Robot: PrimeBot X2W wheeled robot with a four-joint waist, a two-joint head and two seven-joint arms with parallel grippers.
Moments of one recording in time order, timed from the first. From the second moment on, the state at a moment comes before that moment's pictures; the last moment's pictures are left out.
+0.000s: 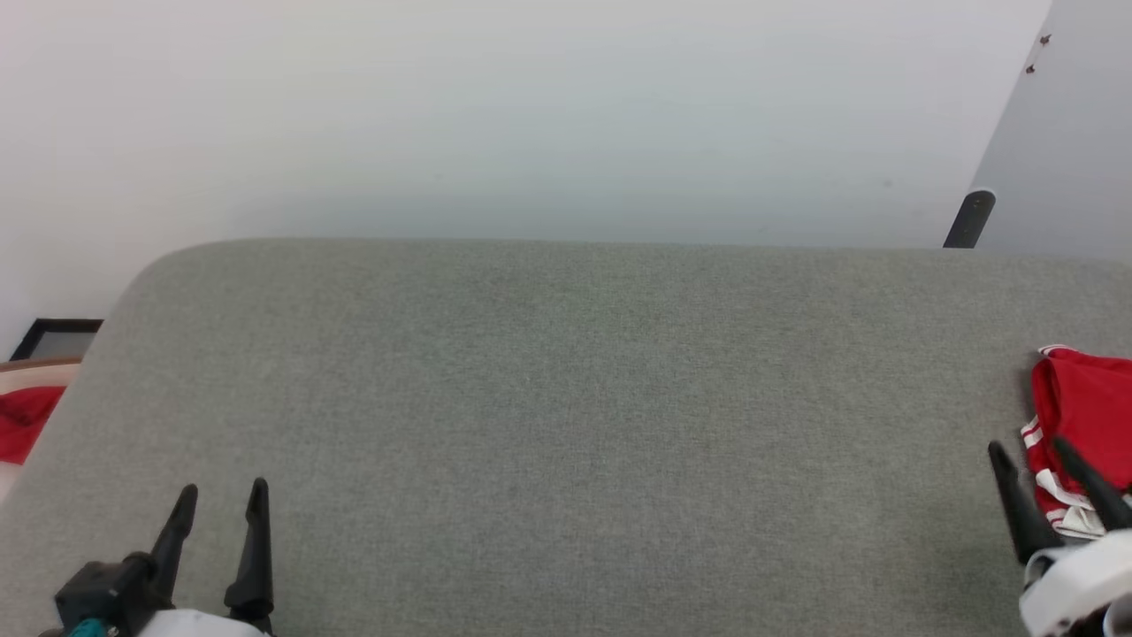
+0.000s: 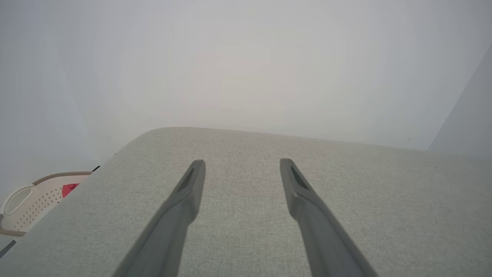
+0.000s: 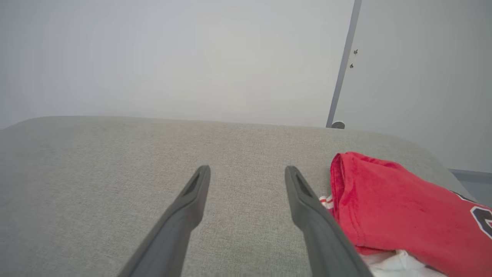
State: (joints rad) left arm 0.04 0.38 -0.07 0.16 -0.49 0.02 -0.26; right arm -0.21 -0.50 0.26 0.48 0.59 0.13 -0.26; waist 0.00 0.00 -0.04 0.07
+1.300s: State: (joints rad) left arm 0.05 0.26 0.04 0.21 -0.35 -0.12 -0.26; right arm 0.06 -0.30 0.04 0.17 0.39 0.13 -0.13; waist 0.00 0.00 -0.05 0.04
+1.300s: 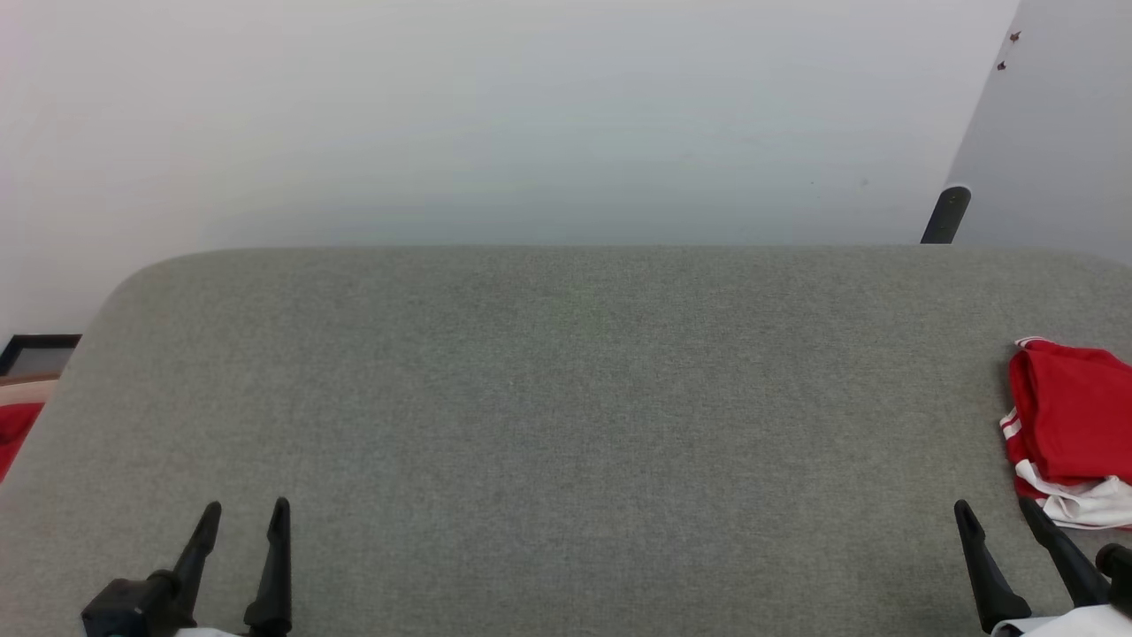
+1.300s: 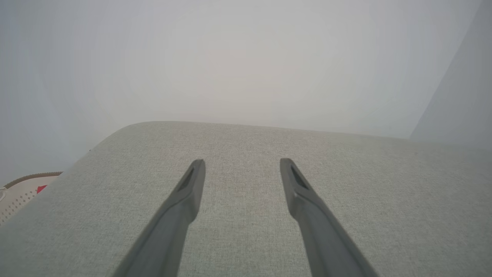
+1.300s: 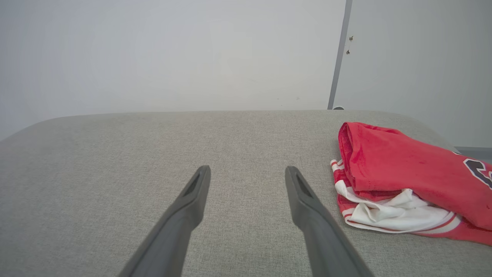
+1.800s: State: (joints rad) left arm 0.06 0.23 0.04 0.22 -0.31 -0.13 -0.26; right arm 0.07 -0.28 0.05 0.19 0.39 0.13 -0.12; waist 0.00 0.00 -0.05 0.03
